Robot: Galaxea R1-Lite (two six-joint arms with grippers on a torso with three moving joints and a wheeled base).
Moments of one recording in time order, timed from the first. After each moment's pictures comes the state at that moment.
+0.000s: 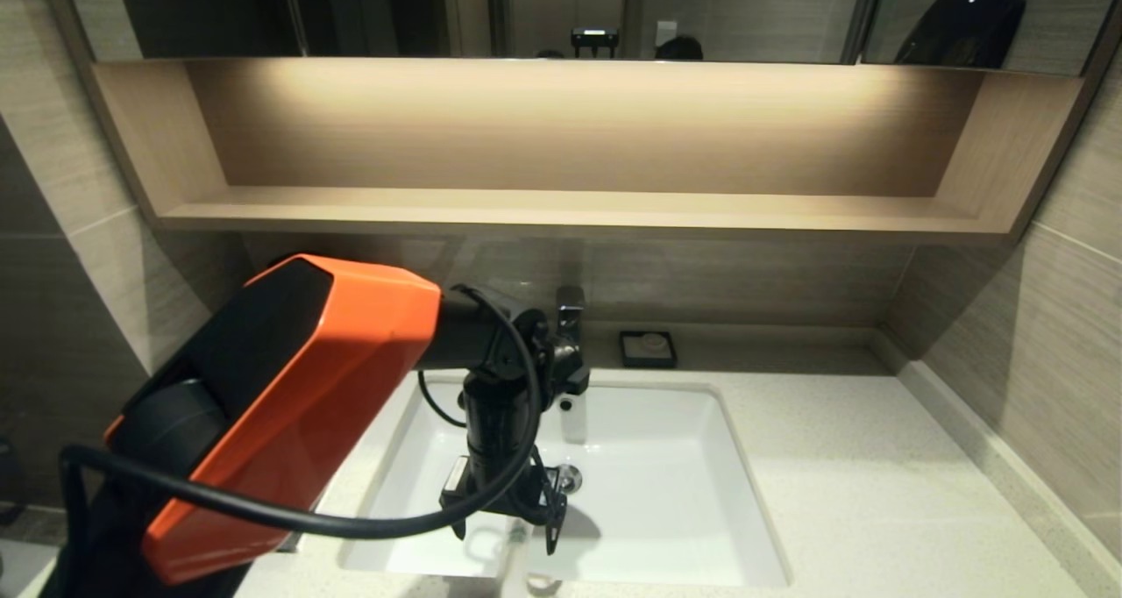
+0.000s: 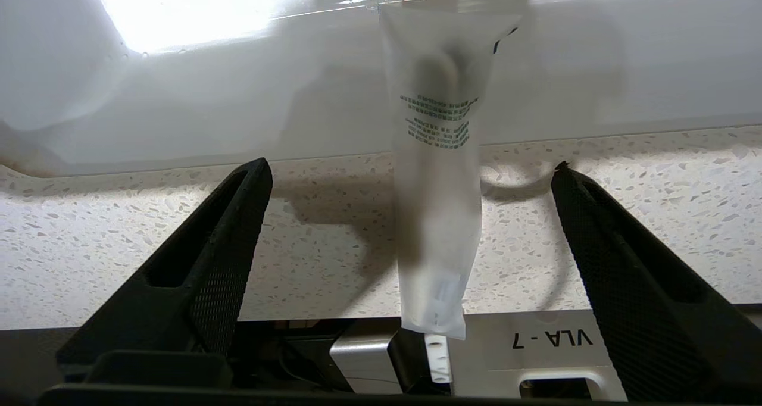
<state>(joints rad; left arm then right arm) -0.67 2.38 -1.85 1.09 -0.09 -0.46 0.00 0.00 0.00 0.01 -0.01 -0.01</state>
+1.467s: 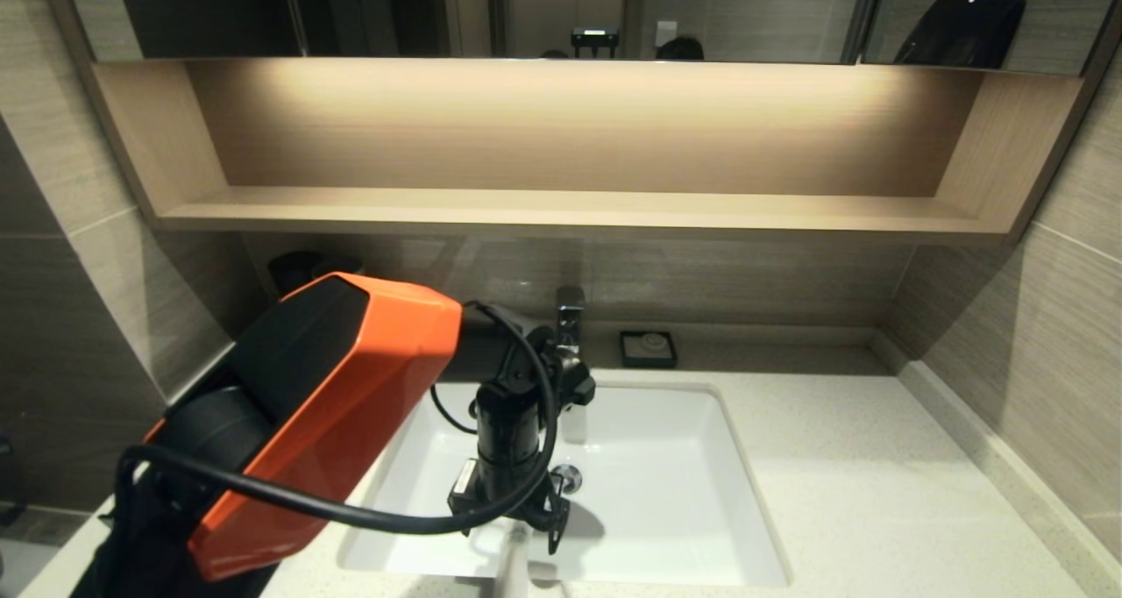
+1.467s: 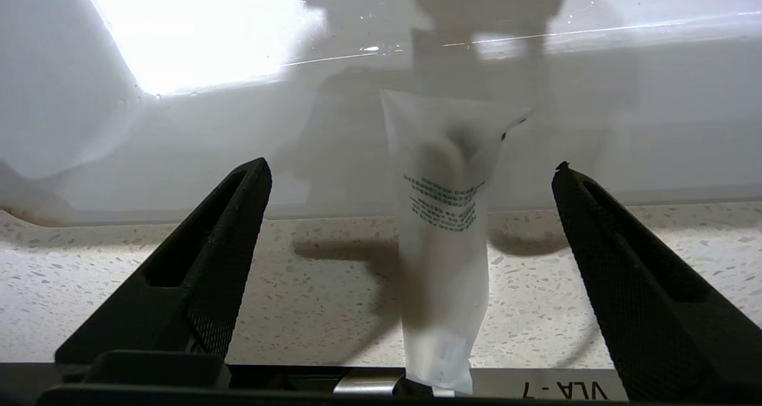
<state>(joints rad) -0.67 2.43 -1.86 1.03 -0.03 -0.46 0.00 0.00 0.00 0.01 -0.01 -0.01</state>
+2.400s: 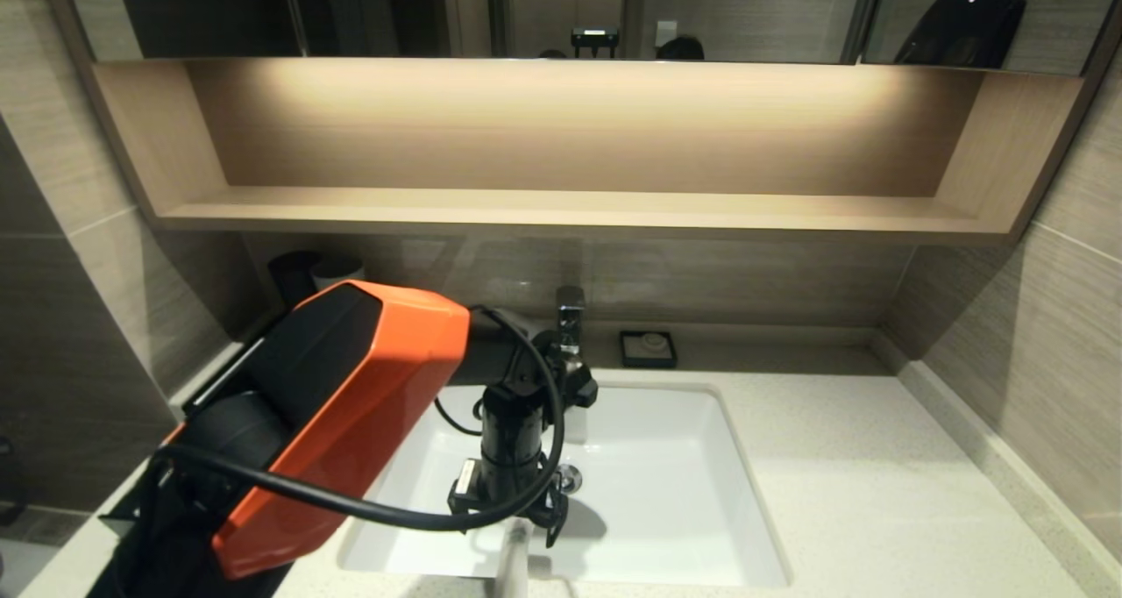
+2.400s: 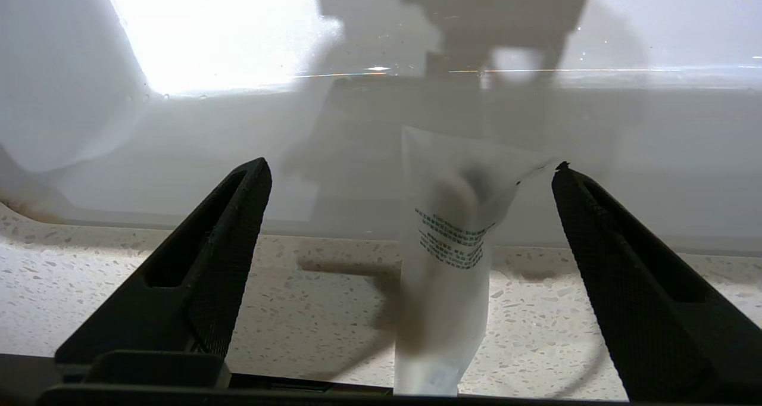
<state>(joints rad) -0.67 2.46 -1.90 1.04 0.01 -0.53 0.00 0.00 0.00 0.01 -0.01 -0.01</state>
